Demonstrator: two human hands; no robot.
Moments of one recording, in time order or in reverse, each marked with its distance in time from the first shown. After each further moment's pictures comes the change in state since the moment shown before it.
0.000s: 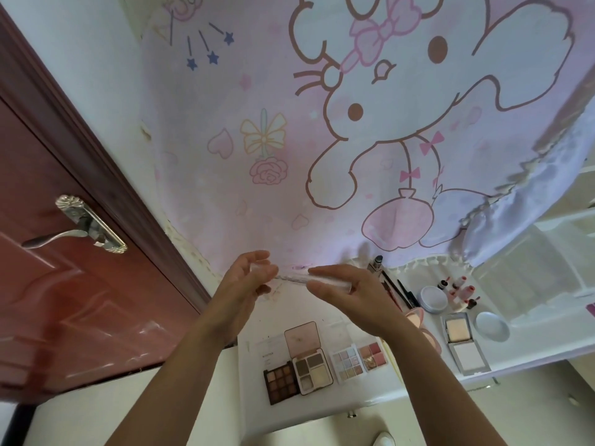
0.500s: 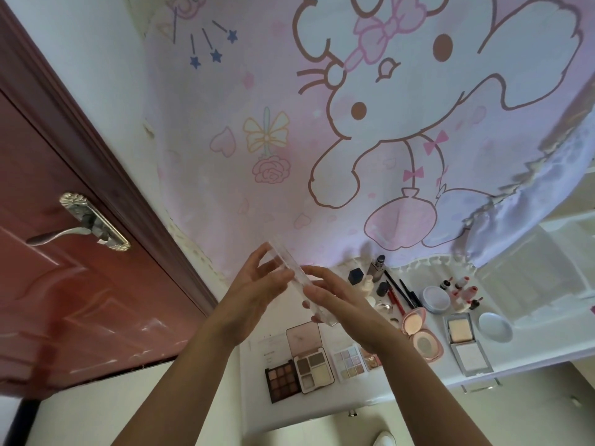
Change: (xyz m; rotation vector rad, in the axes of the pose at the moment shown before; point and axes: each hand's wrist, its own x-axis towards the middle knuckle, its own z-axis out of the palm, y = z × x) left_hand 0.003 -0.005 0.008 -0.017 -0.076 -0.039; right_hand 0.000 0.010 0.023 0.232 -0.213 0.108
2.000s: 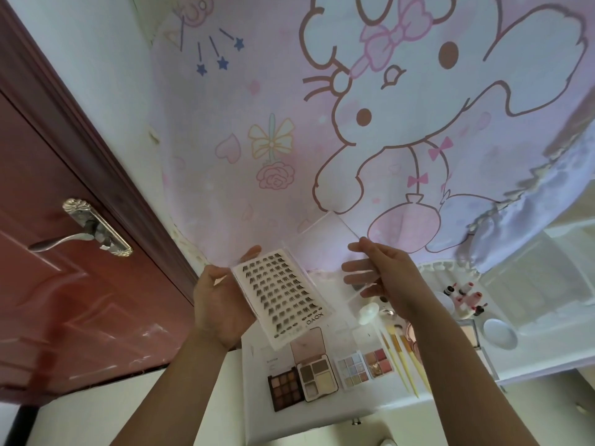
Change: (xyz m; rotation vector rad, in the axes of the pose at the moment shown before) left_hand 0.007 -0.011 -0.037 -0.714 -0.042 -0.030; right_hand 0.013 -0.028 -0.063 0.220 0.354 0.100
